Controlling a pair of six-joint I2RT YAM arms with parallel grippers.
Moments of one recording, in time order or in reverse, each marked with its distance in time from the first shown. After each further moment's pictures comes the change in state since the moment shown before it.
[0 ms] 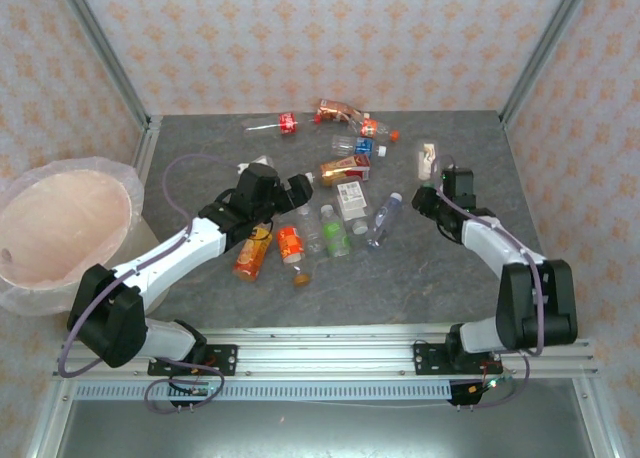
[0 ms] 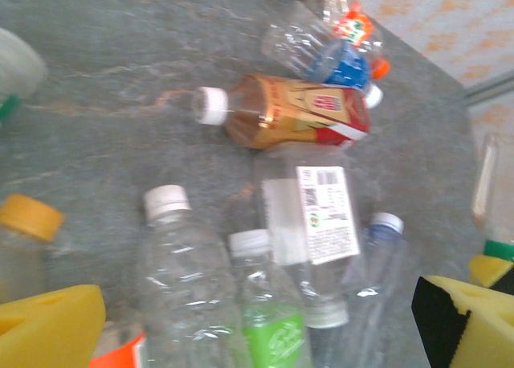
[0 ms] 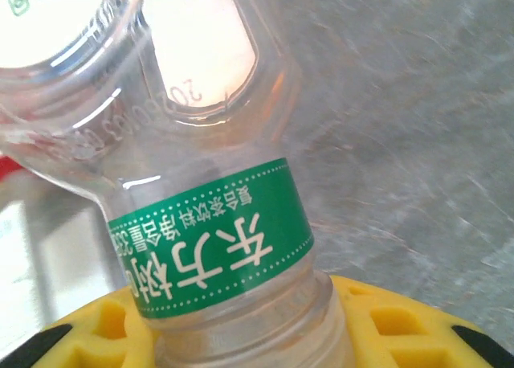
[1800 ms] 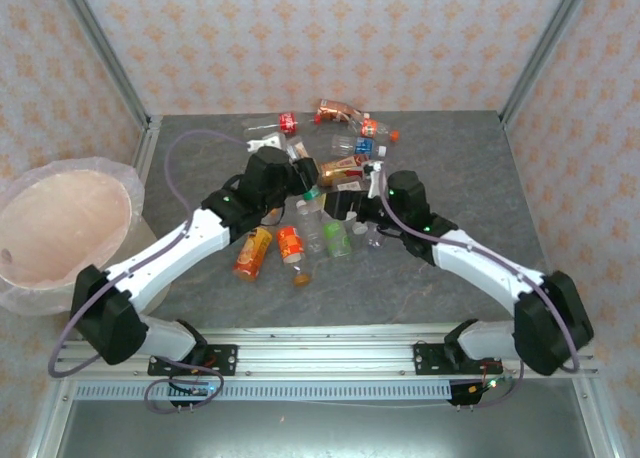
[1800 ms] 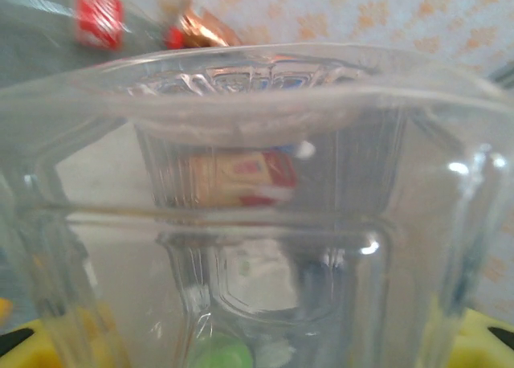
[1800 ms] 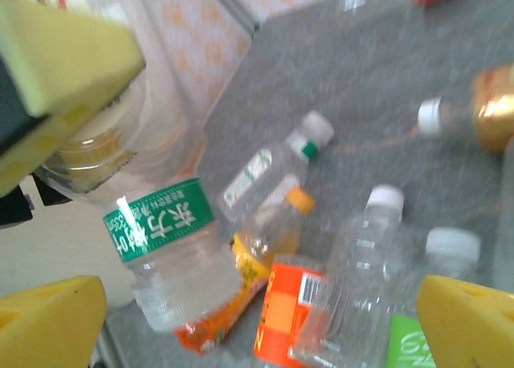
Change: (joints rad) left arm -0.092 -0.005 0.235 -0.126 -0.214 0.113; right arm 0.489 -0.122 0.025 0.290 -0.210 0.103
